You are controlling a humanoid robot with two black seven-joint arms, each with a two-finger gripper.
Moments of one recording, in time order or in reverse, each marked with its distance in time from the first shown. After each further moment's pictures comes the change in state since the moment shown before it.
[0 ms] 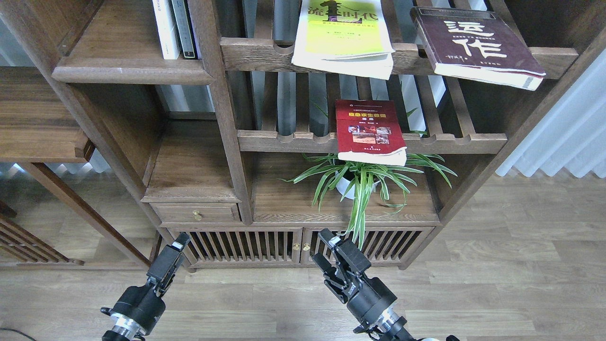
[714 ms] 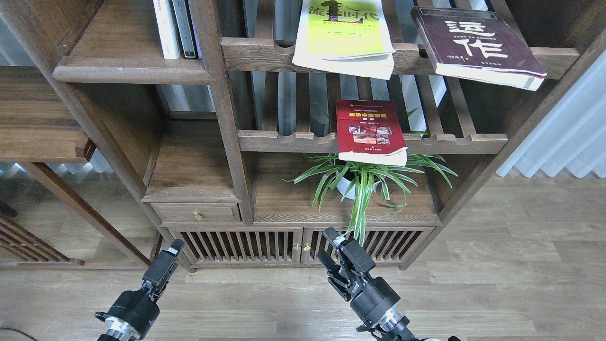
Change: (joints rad) left arm -0.002 0.005 -0.008 0.043 -0.002 0.000 0.009; right arm 0.065 0.000 0.001 -0.062 0.006 0.003 0.004
